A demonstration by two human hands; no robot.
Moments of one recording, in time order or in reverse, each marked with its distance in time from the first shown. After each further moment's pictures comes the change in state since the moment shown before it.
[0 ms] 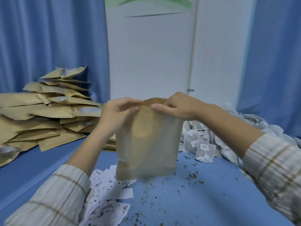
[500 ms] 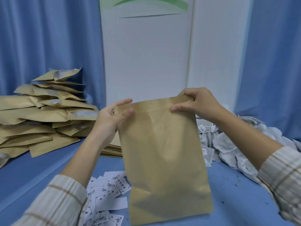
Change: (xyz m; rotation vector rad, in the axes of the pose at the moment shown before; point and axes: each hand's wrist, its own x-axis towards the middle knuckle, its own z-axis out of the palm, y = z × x) left_hand 0.012 -0.021 0.007 -0.444 0.007 -0.347; right_hand -0.017 0.056 -0.001 0.622 0.372 0.161
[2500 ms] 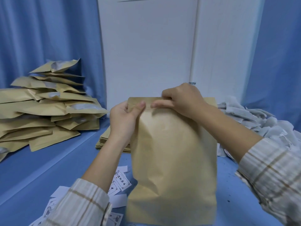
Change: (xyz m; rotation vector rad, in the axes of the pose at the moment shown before) left_hand 0.000 -0.023 0.052 0.161 0.268 0.129; right_hand 0.023 0.005 0.045 -0.681 0.017 -0.289
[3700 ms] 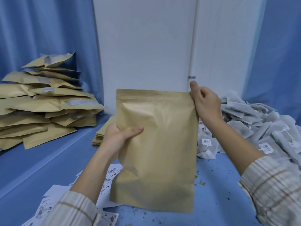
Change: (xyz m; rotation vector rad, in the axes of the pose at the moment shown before) left_hand -0.004 -0.068 -0.028 -0.091 -0.195 -0.381; right_hand -0.038 0.062 0.043 0.606 0.364 0.703
